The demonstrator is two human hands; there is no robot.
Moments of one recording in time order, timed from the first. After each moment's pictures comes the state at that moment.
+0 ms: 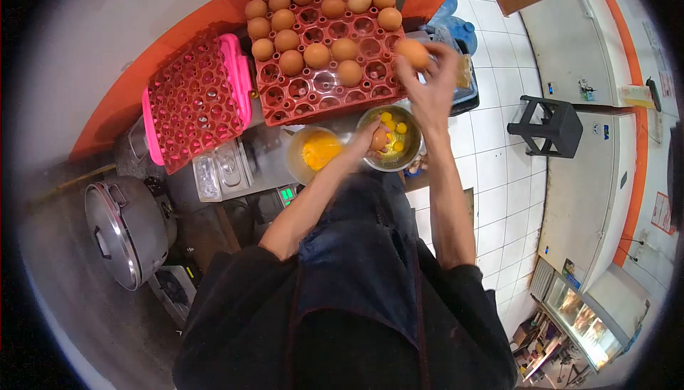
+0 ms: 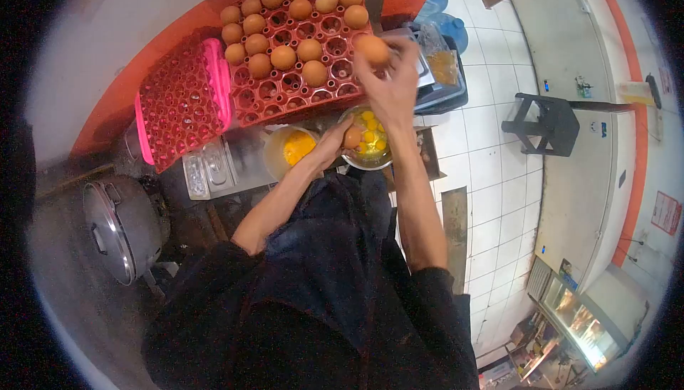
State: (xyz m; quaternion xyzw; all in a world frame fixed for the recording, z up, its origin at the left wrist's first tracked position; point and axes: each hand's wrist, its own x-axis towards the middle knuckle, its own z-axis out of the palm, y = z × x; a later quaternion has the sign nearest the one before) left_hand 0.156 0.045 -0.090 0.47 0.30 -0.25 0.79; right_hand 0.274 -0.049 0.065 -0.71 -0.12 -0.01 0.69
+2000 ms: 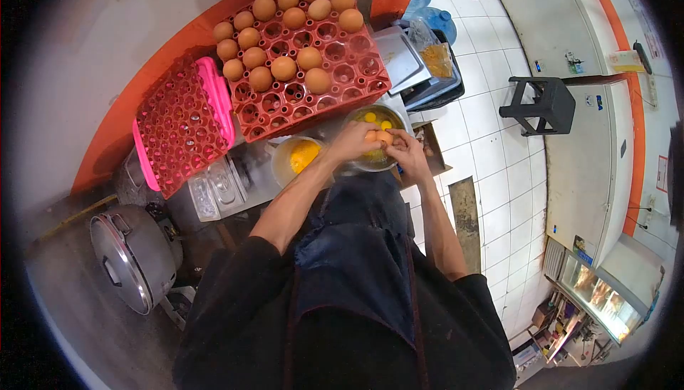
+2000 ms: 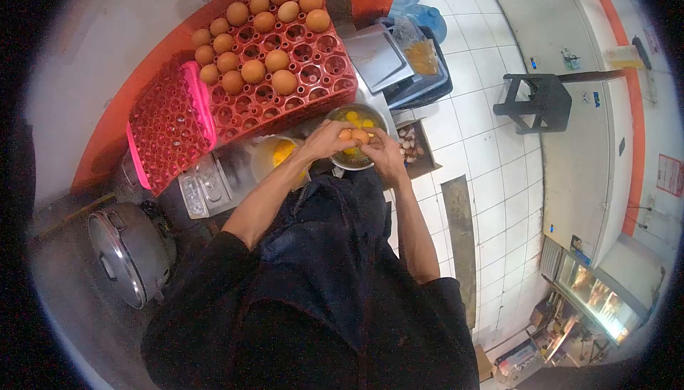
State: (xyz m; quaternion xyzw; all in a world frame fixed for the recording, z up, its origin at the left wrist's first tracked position) left_hand 0.189 0.045 -0.078 0.85 -0.08 -0.21 0.49; right_hand 0.186 -0.167 -0.106 -0.70 0.01 0.32 0.63
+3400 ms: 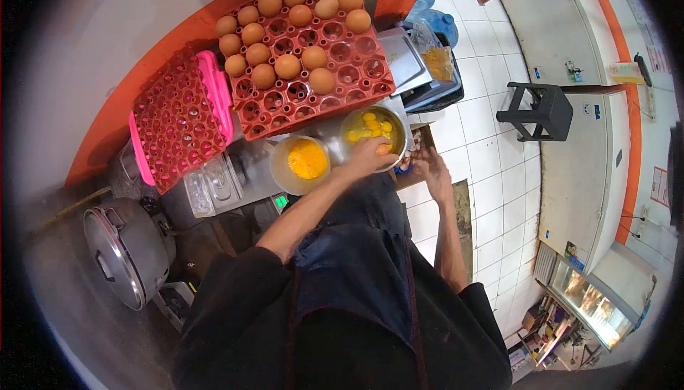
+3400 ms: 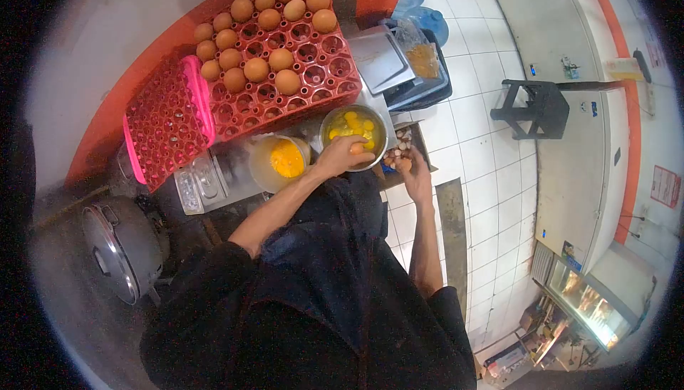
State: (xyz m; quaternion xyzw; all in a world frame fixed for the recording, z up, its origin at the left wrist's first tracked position) left_hand 0.158 0.003 -0.082 0.85 0.01 -0.16 0.51; right_hand 0.149 -0.260 -0.129 -0.84 0.04 0.17 0.52
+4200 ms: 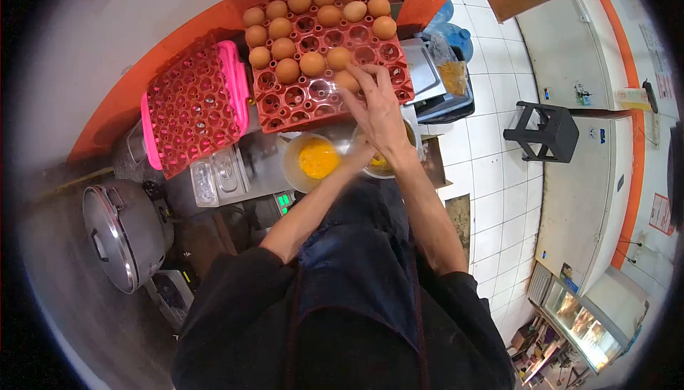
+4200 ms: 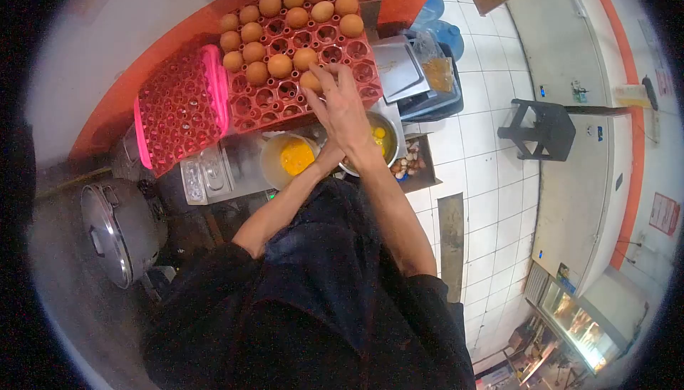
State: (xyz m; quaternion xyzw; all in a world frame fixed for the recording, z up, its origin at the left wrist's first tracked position) left_hand 0.157 0.030 -0.095 0.66 0.16 -0.12 0.72; right_hand 0.245 -0.015 0.043 -0.80 -0.32 -0.04 0.50
